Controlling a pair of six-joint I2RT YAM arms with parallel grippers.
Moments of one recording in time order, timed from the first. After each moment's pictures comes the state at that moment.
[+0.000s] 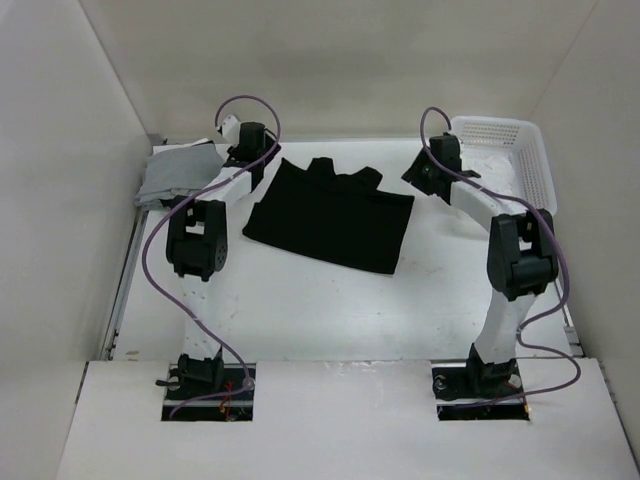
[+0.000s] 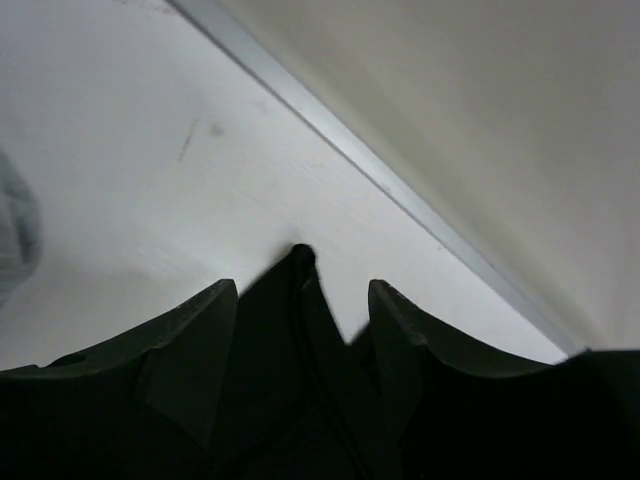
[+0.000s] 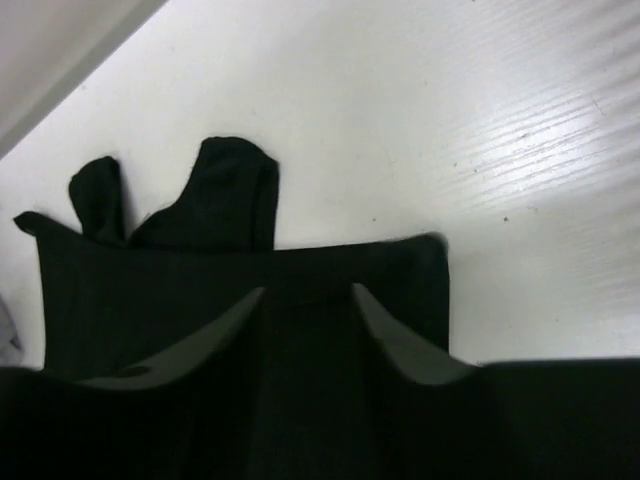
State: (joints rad) left arm -0.20 2.18 1.69 0.04 -0.29 -0.87; right arm 0.17 1.92 1.41 -0.14 0.04 0.69
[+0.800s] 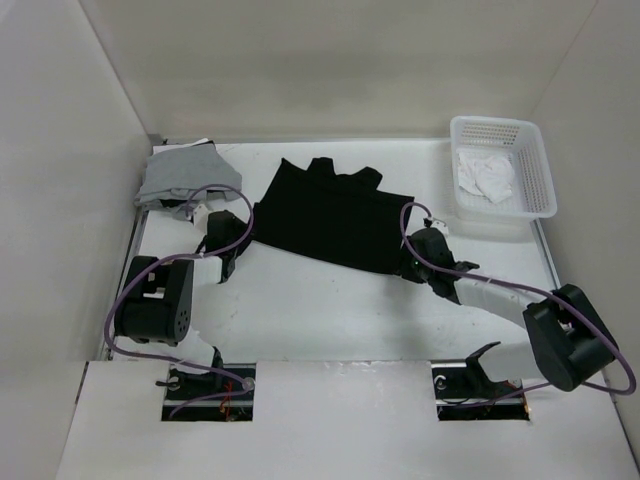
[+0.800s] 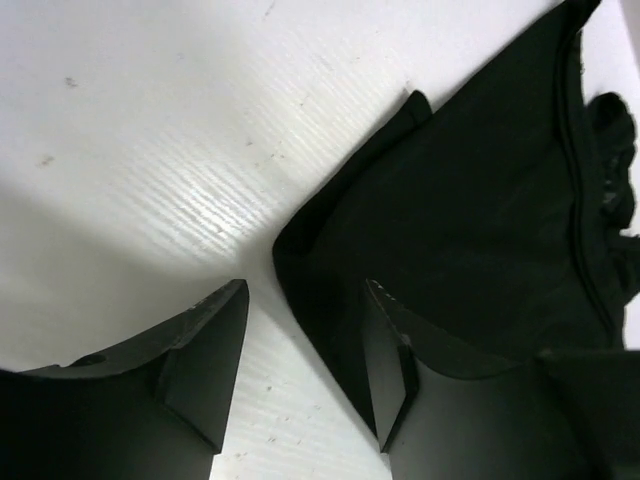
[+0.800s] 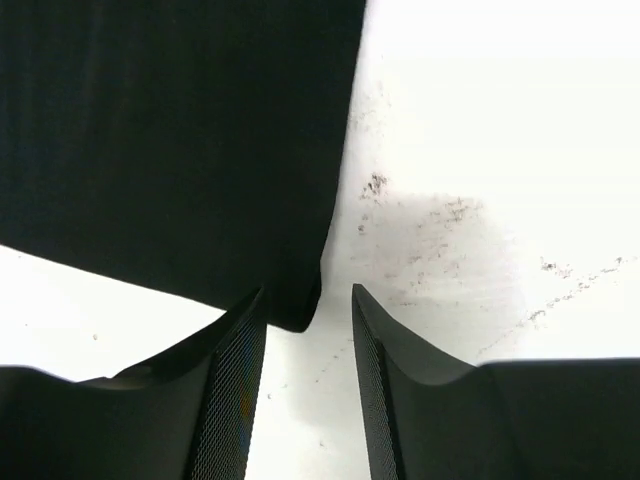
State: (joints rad) left arm -0.12 1.57 0.56 0.40 -0.17 -0.93; right arm 0.49 1.34 0.55 0.02 0.14 0.75
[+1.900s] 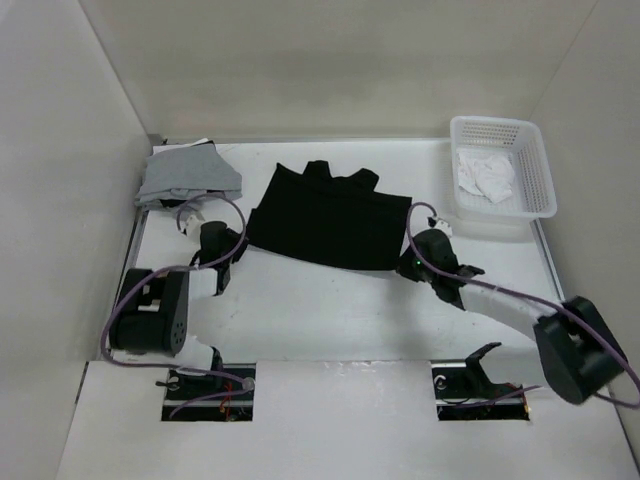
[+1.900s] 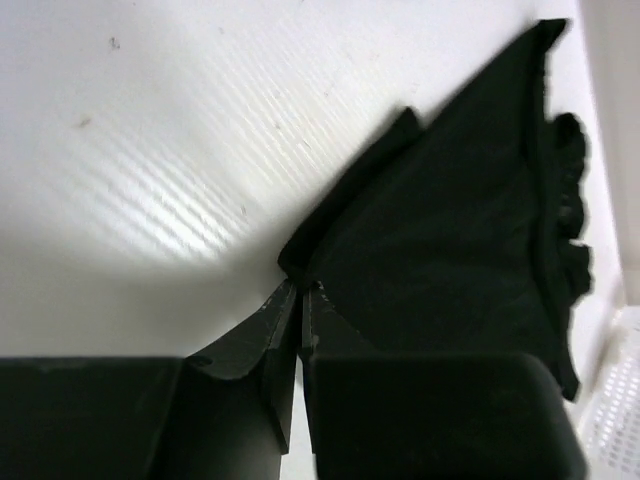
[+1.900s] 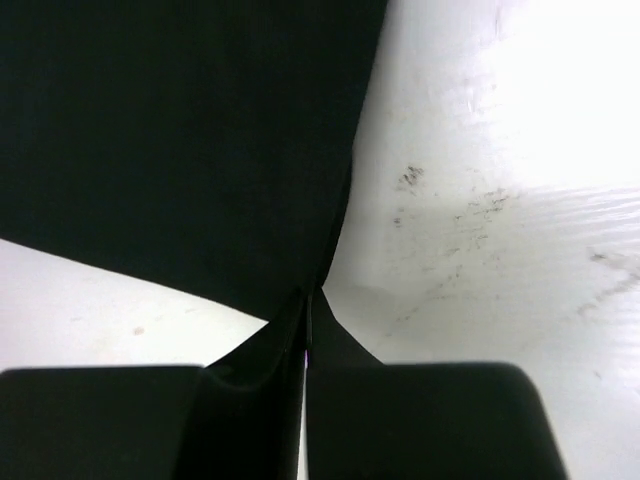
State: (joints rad) left arm -0.08 1.59 0.48 0.54 -0.12 -1.03; right arm 0.51 1.34 0.52 0.08 0.13 0.82
